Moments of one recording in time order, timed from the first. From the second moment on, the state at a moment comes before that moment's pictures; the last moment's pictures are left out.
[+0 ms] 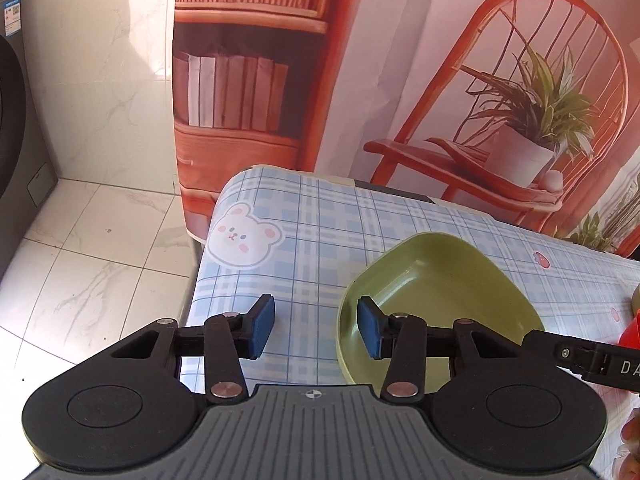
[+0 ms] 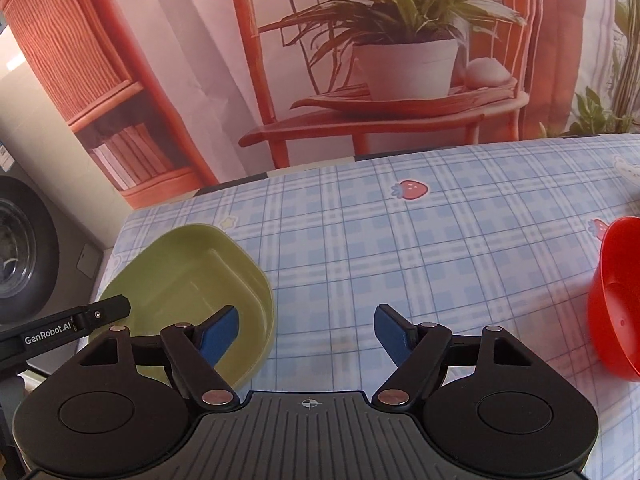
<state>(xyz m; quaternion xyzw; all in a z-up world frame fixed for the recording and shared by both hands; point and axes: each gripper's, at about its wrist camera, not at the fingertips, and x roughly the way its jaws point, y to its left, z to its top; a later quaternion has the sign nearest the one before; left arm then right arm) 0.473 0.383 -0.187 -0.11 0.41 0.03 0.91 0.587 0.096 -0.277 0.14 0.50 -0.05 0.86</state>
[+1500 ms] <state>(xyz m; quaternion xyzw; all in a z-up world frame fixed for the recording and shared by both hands) 0.305 0.257 -0.067 -0.01 0.34 -0.04 0.94 0.415 0.015 -0.152 0.24 0.46 -0.07 0.85</state>
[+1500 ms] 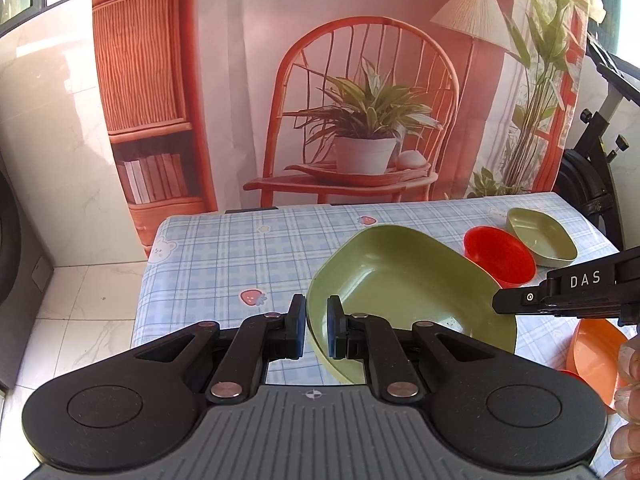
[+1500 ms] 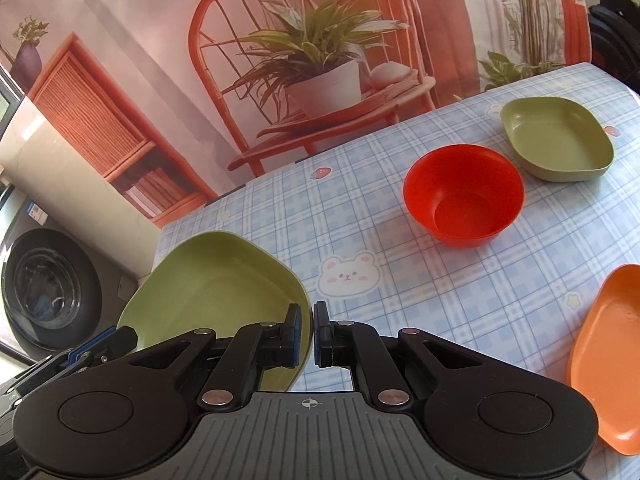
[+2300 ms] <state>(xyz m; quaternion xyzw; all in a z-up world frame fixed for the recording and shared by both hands) 0.274 0.072 -0.073 0.01 0.34 -0.16 0.92 0.253 -0.160 -0.126 0.28 0.39 -0.15 0.86</state>
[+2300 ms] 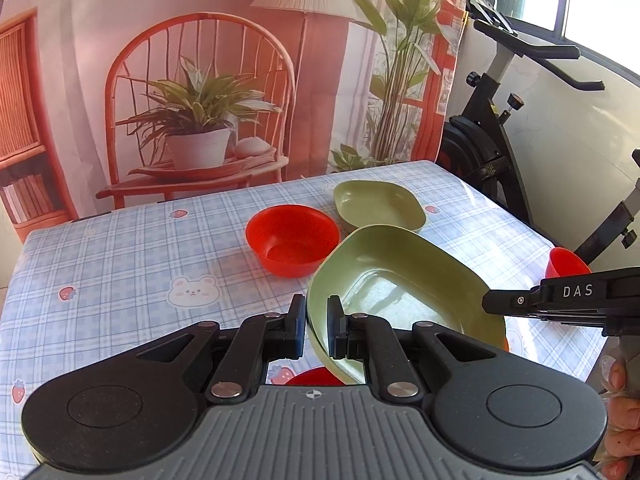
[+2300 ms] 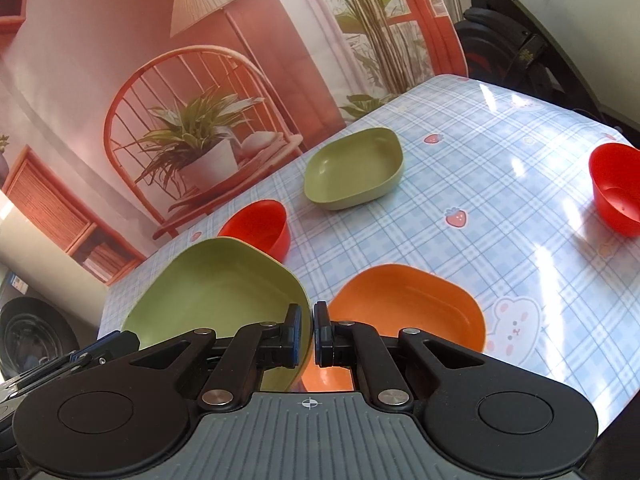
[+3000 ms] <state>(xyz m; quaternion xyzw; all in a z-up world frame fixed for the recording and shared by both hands) 0.298 -0.013 -0.122 0.08 0.41 -0.19 0.89 0.216 -0.238 -0.171 0.29 0.40 -0.18 0.85</state>
